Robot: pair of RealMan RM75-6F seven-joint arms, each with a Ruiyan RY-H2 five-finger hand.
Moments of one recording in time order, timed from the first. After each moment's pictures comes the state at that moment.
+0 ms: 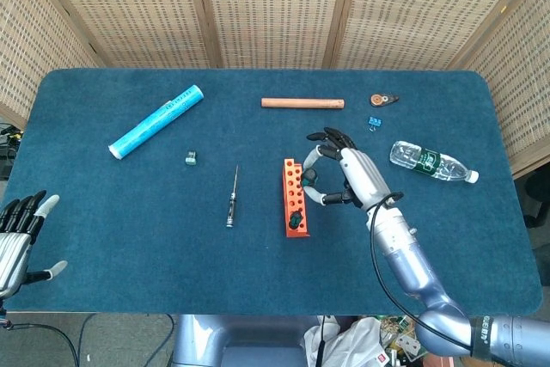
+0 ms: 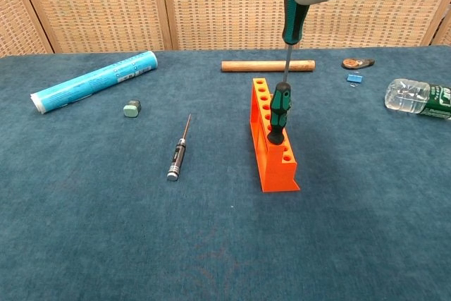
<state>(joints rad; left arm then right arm) -0.09 -1.02 -0.01 -1.76 1.52 1.45 0.08 0.73 -1.22 0.42 -2.04 -0.86 1.06 -0.04</state>
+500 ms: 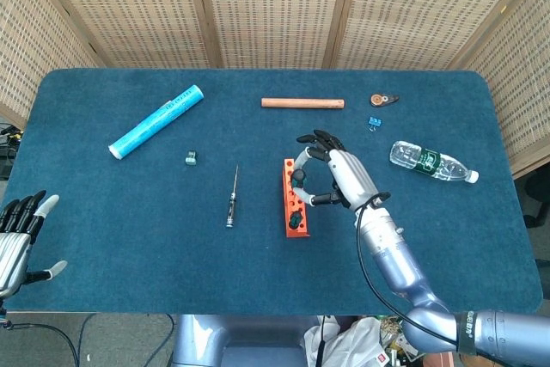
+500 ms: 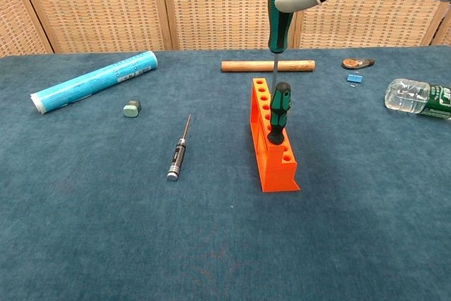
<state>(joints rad) -0.09 -1.02 -0.01 -1.76 1.51 1.44 0.08 0.77 -1.28 0.41 -2.02 -0.81 1.09 -0.08</state>
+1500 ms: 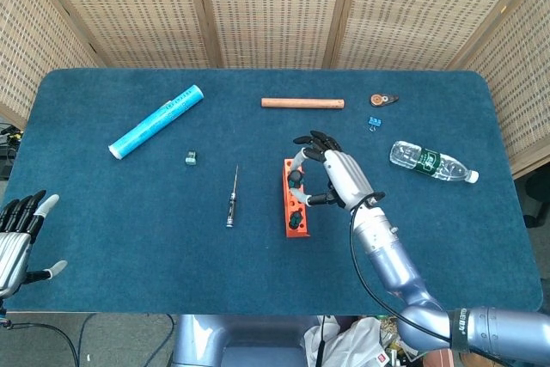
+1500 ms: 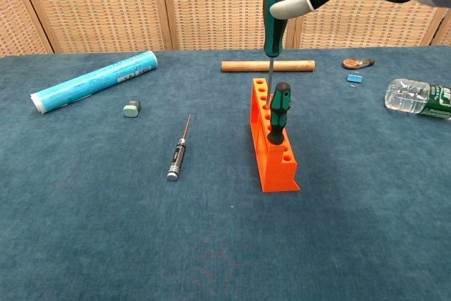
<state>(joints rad) -0.09 -1.02 -0.01 -1.76 1.51 1.44 0.08 0.80 -1.30 0.40 -2.01 -0.79 1.10 -0.11</state>
